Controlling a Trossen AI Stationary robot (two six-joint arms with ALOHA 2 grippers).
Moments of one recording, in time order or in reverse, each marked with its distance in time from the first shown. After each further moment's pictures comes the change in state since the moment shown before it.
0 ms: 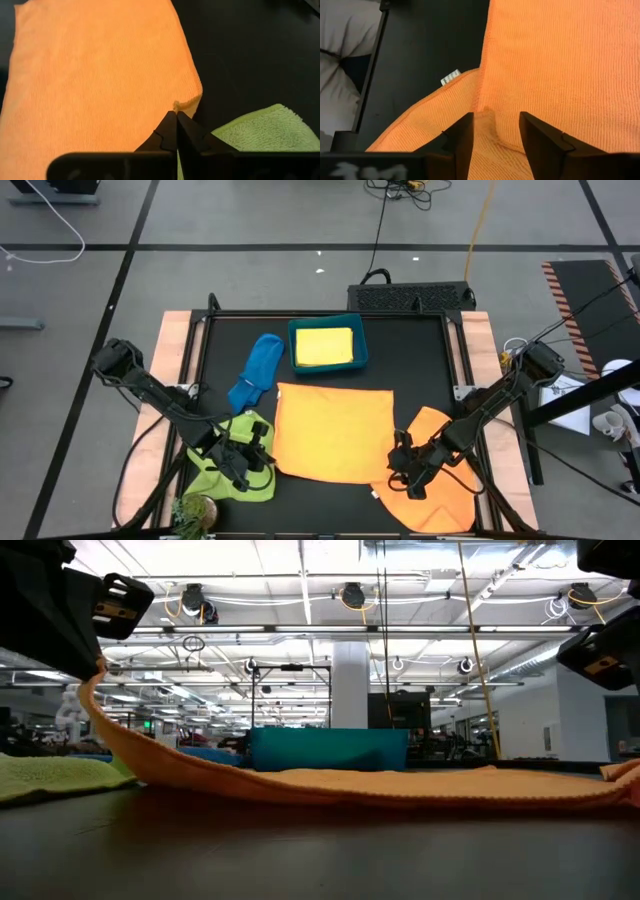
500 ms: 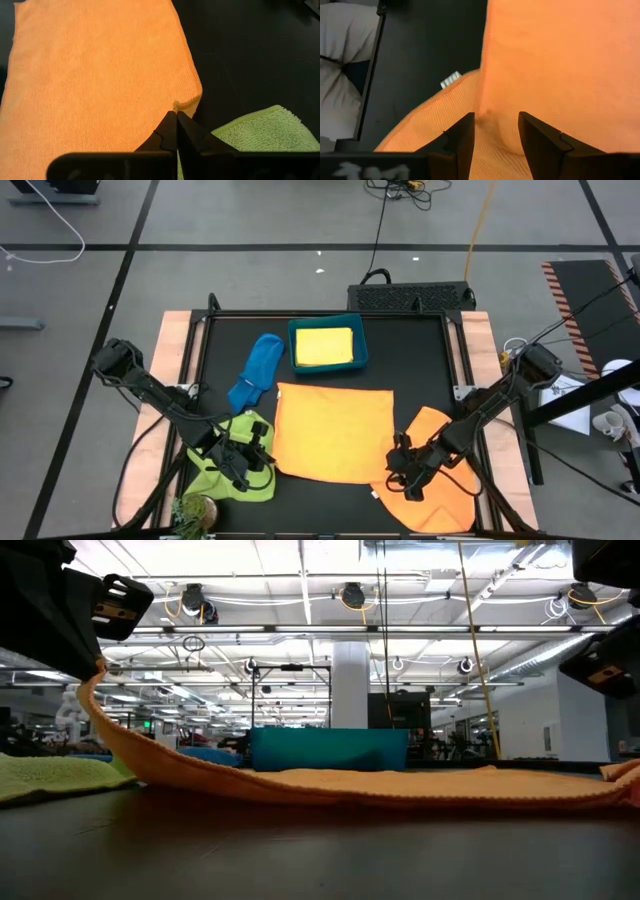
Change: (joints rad) left arm 0.000 0.000 0.000 0.000 0.000 -0.012; right arm 0.000 0.038 -0.001 0.041 -0.004 0.045
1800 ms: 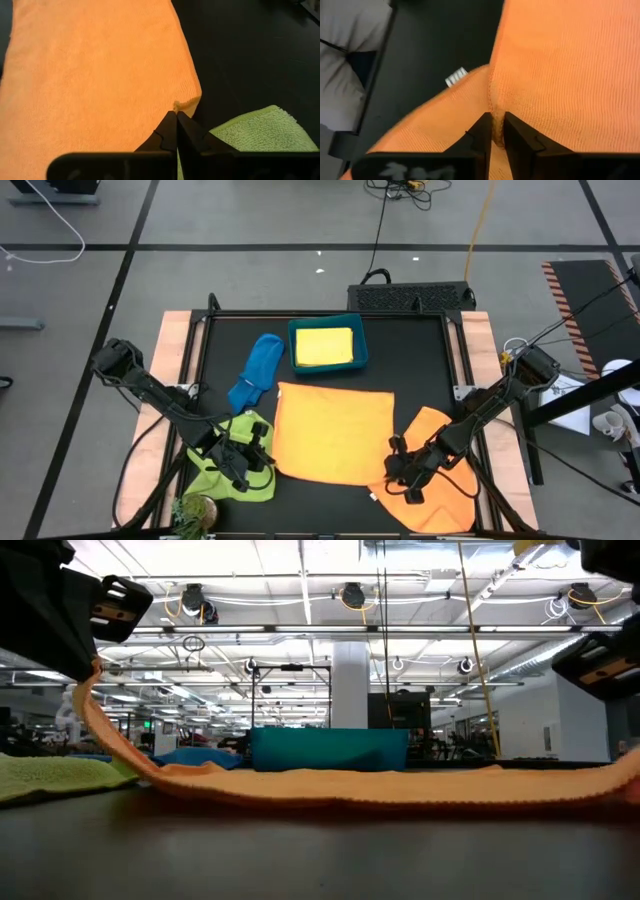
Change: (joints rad) left arm 0.000 0.000 0.000 0.001 0.018 -0.010; right arm -0.002 0.035 0.000 0.073 -0.026 -0.101
